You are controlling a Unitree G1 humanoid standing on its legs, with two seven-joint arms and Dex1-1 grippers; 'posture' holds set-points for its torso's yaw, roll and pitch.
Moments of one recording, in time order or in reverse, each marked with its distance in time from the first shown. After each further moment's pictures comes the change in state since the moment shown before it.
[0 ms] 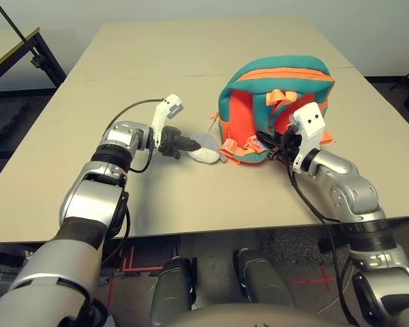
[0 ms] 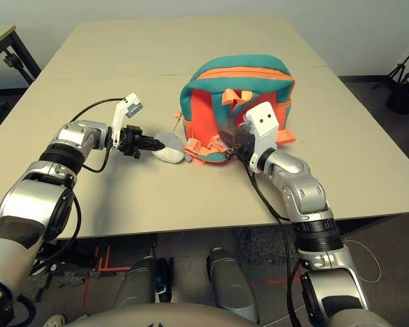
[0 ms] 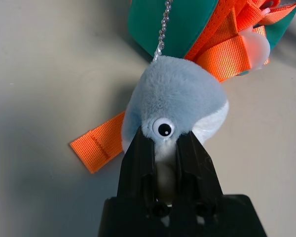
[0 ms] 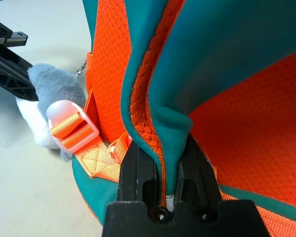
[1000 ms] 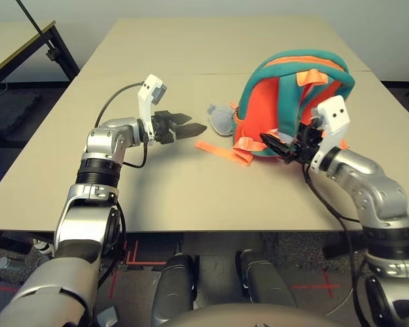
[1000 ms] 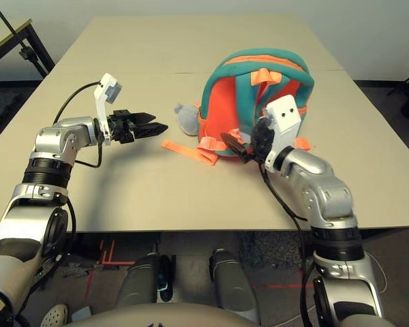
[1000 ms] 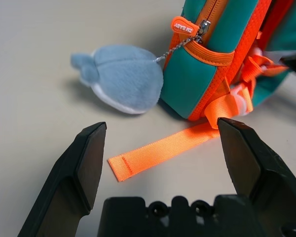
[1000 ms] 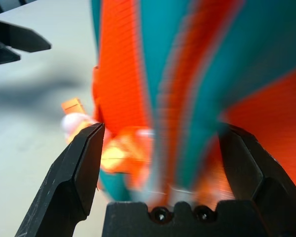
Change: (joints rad) left arm 0.232 0.017 0.229 -0.582 -0.174 0.202 0.184; right arm 0.088 -0.138 -0.176 -0.227 0.157 0.212 -0.001
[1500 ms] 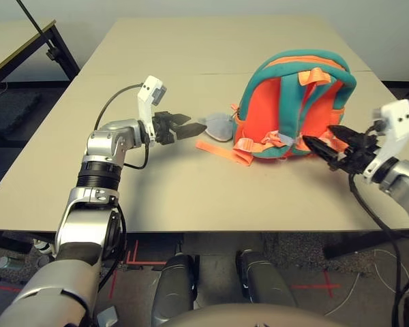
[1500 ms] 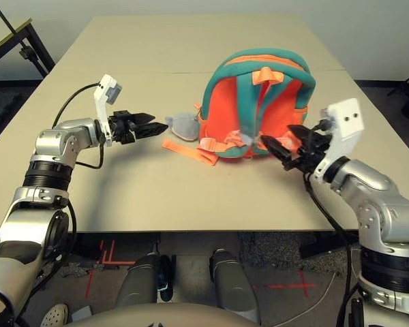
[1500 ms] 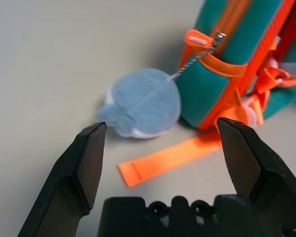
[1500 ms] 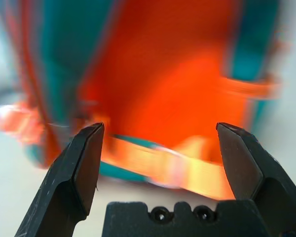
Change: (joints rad) left arm 0.012 0.009 0.038 -0.002 -0.014 -0.011 0.063; right arm 0.165 -0.085 -0.267 0.062 0.079 -0.084 0.024
